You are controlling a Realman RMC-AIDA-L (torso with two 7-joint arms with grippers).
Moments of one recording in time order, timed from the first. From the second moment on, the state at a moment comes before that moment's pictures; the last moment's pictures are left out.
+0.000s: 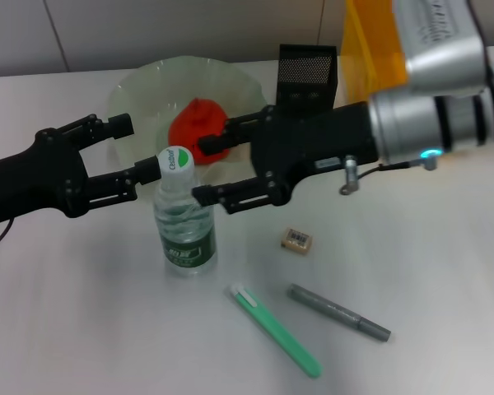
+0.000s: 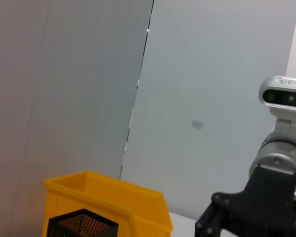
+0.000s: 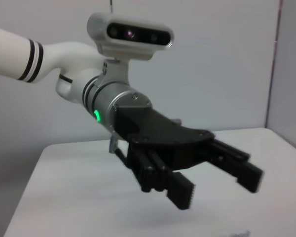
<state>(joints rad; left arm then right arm) -0.49 -2.04 0.72 0.62 1.73 1.71 -1.30 0.60 2.08 -1.24 -0.99 -1.75 -1.43 1.56</state>
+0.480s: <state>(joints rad) -0.53 -2.05 0.73 0.62 1.83 1.68 -1.28 0.41 2.08 -0.92 -1.12 -1.77 -1.66 1.65</state>
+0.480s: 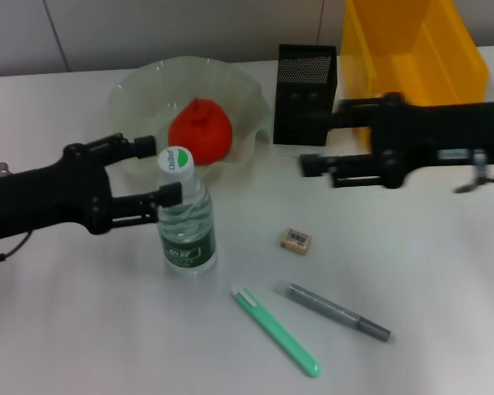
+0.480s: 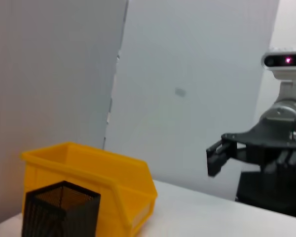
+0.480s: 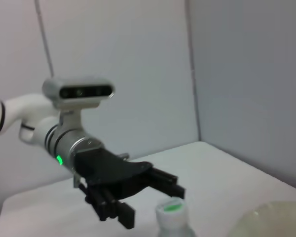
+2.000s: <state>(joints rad) -0.60 -2.07 0.74 0.53 1.83 1.58 -1.18 0.24 2.06 -0.60 -1.03 -1.96 -1.76 1.55</state>
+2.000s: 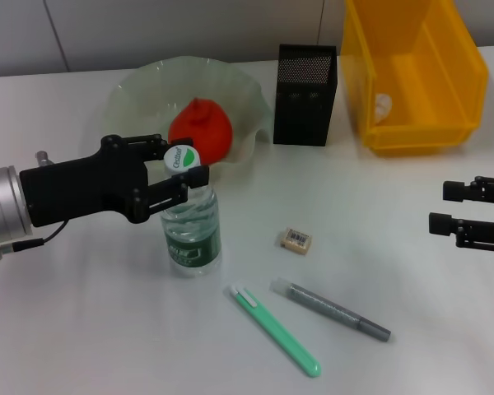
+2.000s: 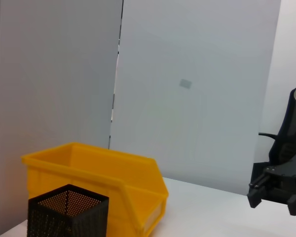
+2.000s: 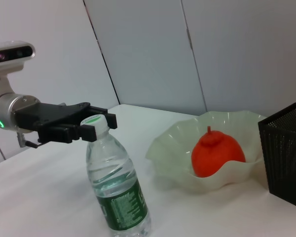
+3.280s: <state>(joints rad) -0.52 -2.06 0.73 0.65 1.68 1.72 -1.25 0.26 2.07 -0.60 -1.01 -1.96 -1.76 1.55</state>
